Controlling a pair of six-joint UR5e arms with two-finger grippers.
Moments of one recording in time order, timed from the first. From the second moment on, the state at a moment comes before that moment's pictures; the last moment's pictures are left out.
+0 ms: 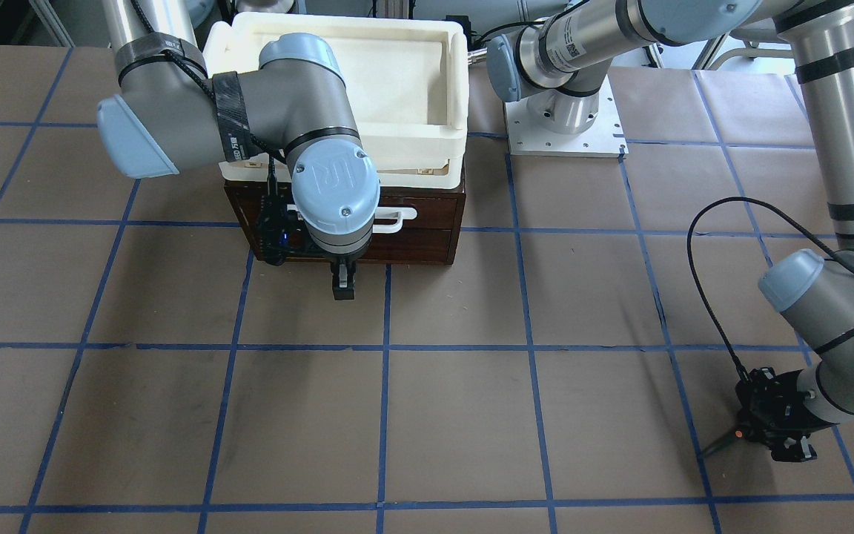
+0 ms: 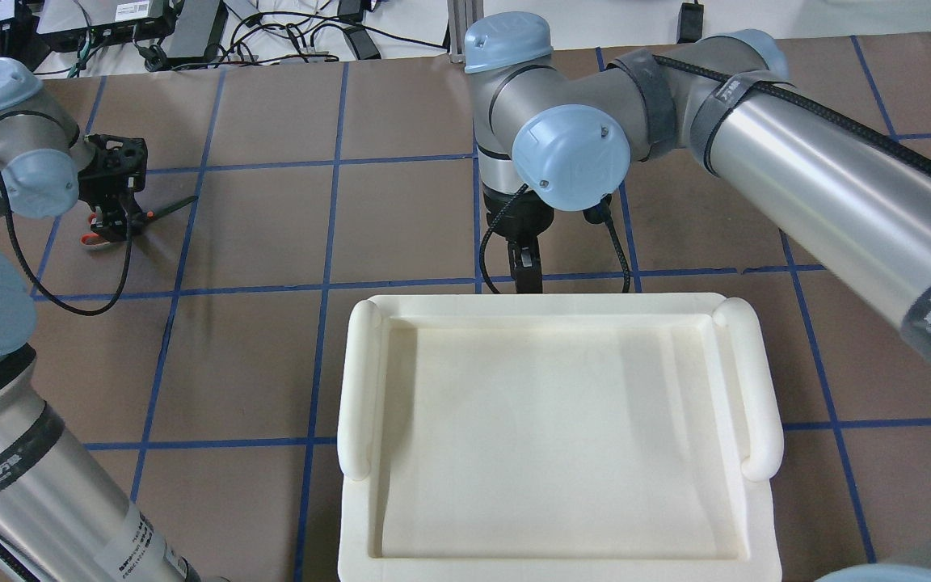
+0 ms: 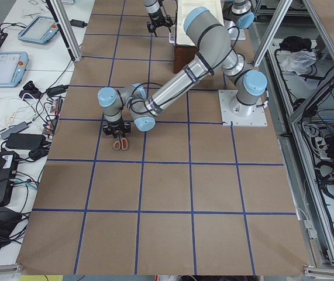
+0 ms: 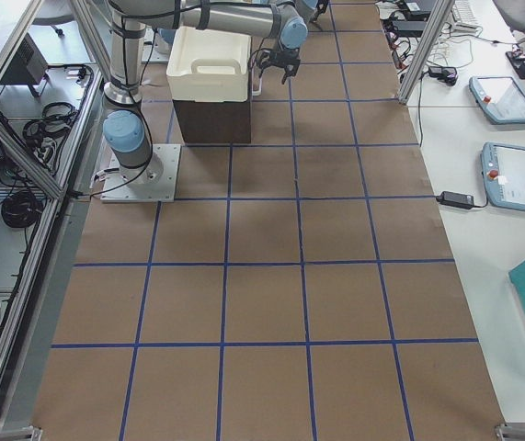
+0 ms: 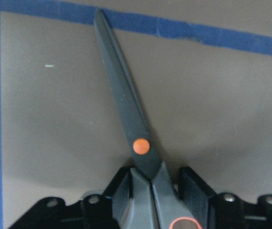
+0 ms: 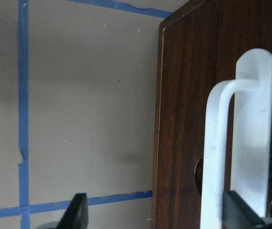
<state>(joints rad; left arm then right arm) -1.12 -2.27 -1.46 -0.95 1.62 1.86 1.90 -1.18 1.51 -1.54 -1.53 1.85</state>
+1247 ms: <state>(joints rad) -1.13 -2.24 -1.46 -0.96 1.62 1.86 1.90 -1.14 1.51 -1.54 -1.48 1.84</state>
